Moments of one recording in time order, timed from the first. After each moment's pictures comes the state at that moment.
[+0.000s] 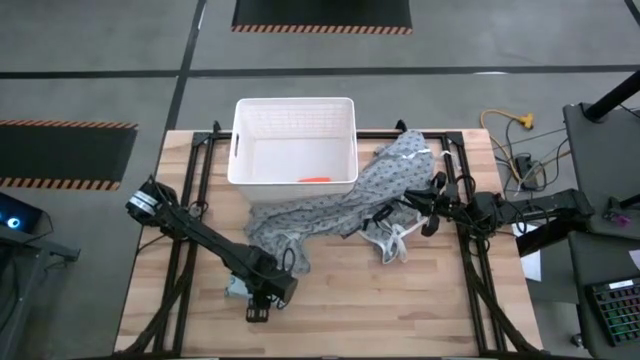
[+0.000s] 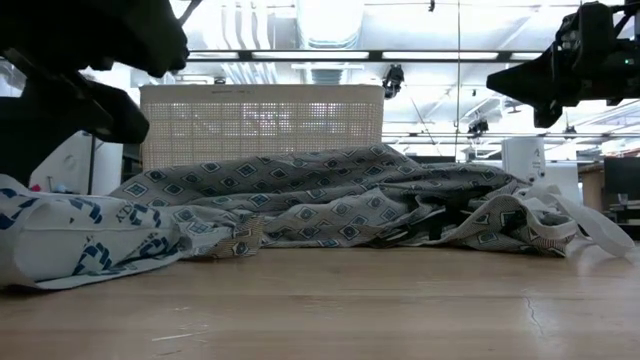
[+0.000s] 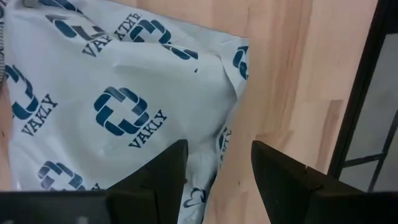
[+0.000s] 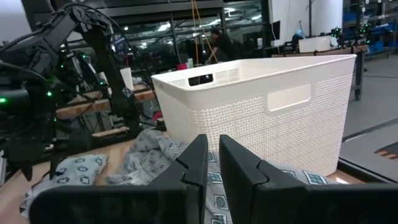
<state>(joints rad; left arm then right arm) -0.51 1.73 1.19 -0.84 0.27 -0.54 0.12 0.22 0.01 0.31 0.45 0.15</state>
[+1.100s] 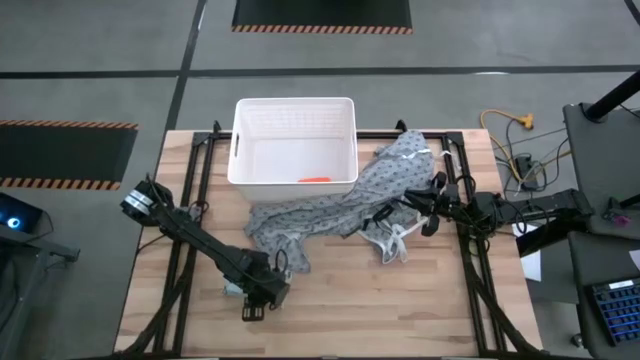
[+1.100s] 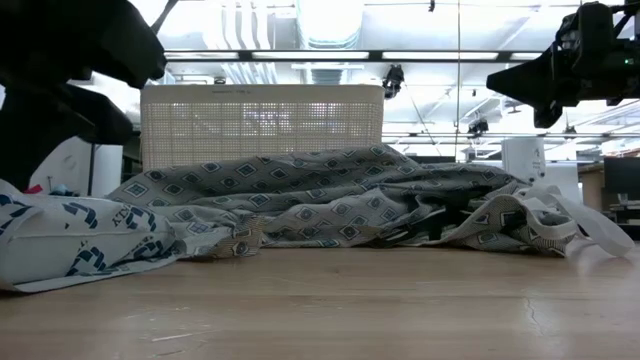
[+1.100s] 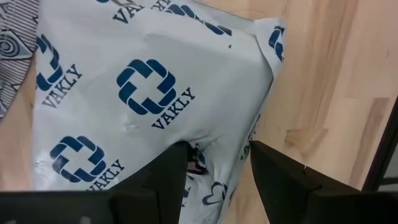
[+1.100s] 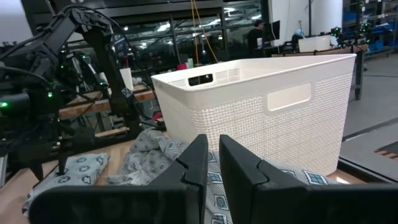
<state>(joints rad) -0.56 1.72 1.12 -0.81 0.17 -0.61 0.12 0.22 0.01 0.31 0.45 0.15</state>
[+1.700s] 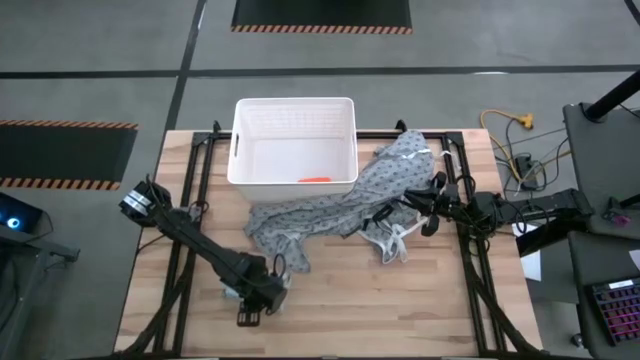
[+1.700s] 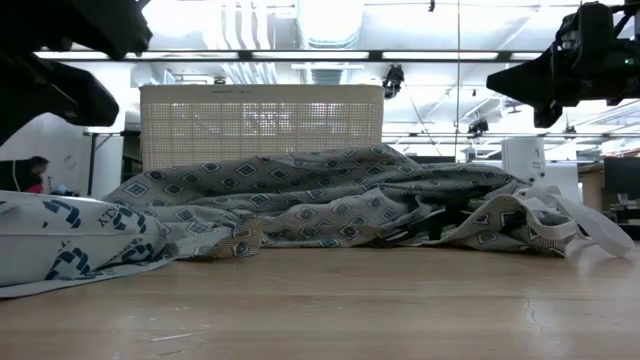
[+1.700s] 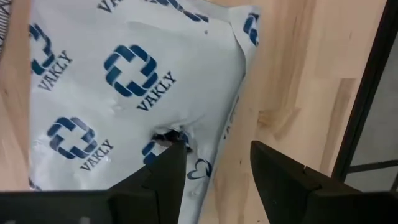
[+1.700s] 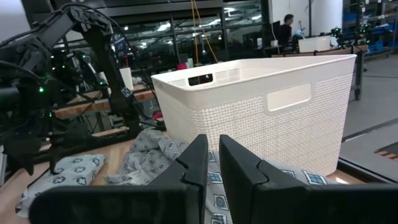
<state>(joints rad) -0.58 1.68 1.18 -0.88 0.21 -0.61 0.12 0.22 0.01 0.31 0.45 0.15</state>
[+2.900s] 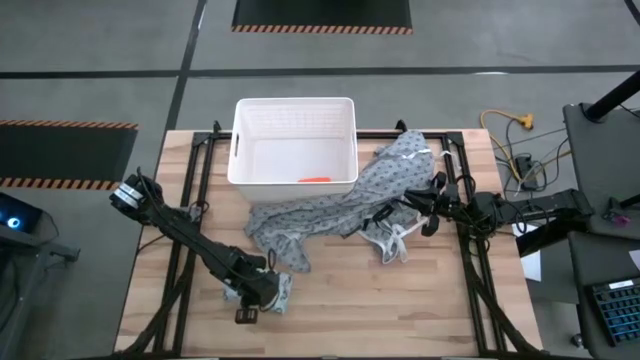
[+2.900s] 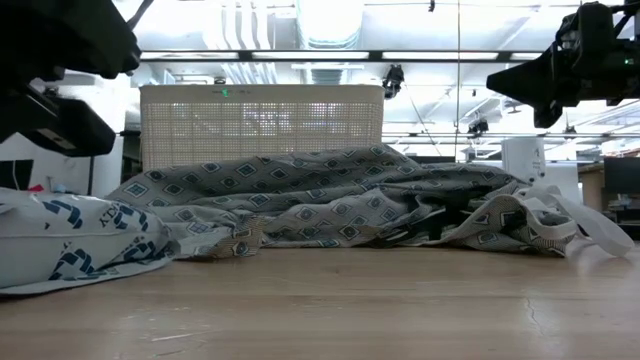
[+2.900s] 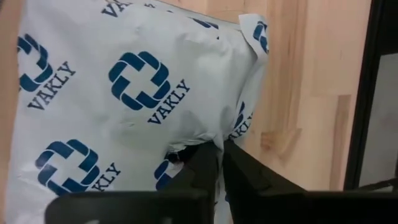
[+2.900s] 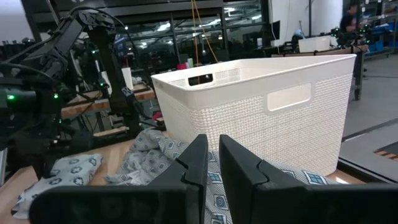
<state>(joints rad) -0.60 1.68 0.96 -0.59 0.18 -0.62 0.12 0.22 0.01 0.31 0.45 0.15</state>
